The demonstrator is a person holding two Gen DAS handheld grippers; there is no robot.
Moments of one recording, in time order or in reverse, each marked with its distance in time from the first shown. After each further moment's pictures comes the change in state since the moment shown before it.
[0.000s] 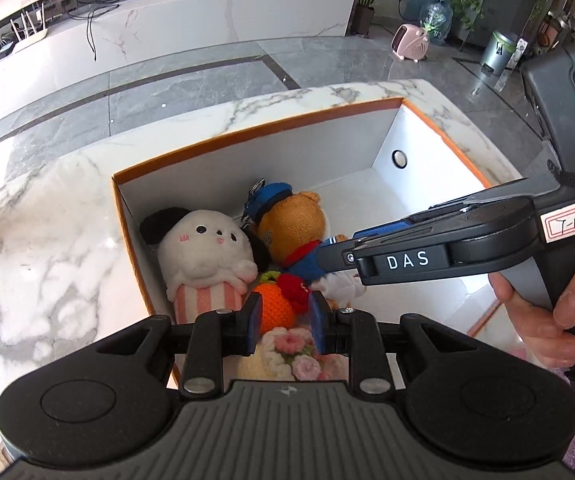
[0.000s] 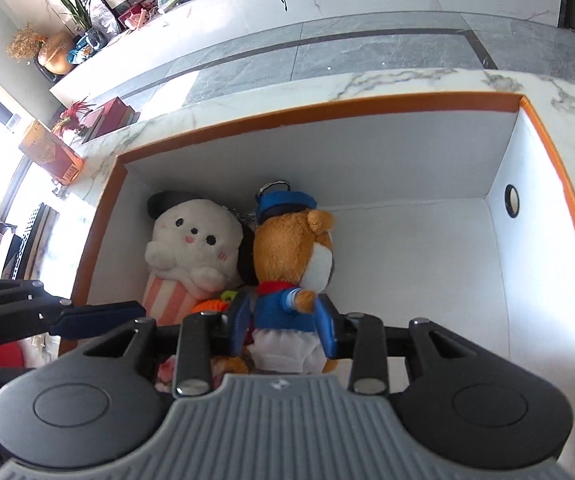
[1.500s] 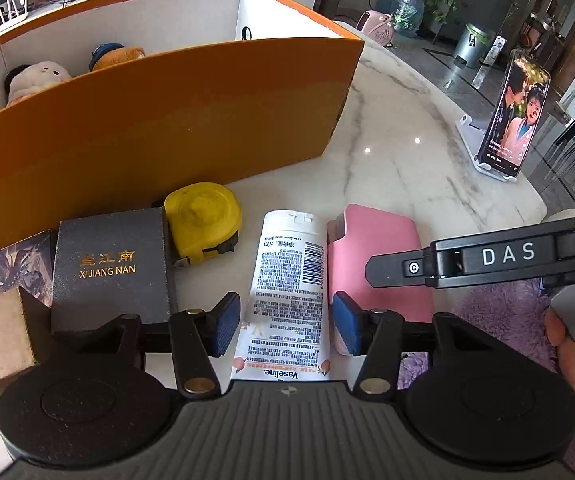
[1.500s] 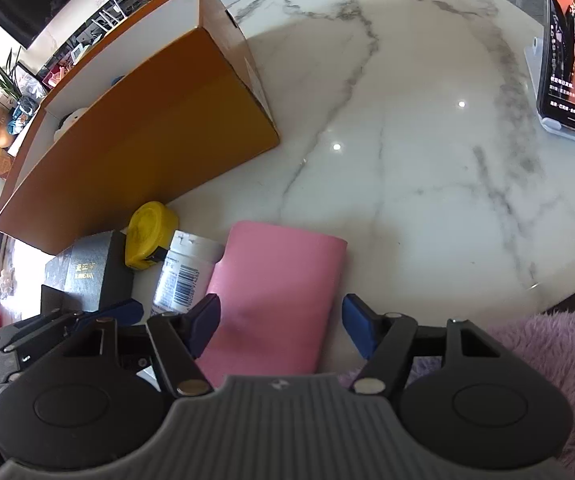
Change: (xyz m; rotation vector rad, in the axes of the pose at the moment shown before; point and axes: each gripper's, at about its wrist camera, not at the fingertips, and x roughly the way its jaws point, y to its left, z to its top) left arm 0.043 -0.159 -0.150 -0.026 -0.015 -0.037; right arm -0.098 -0.125 -0.233 0.314 -0.049 -0.081
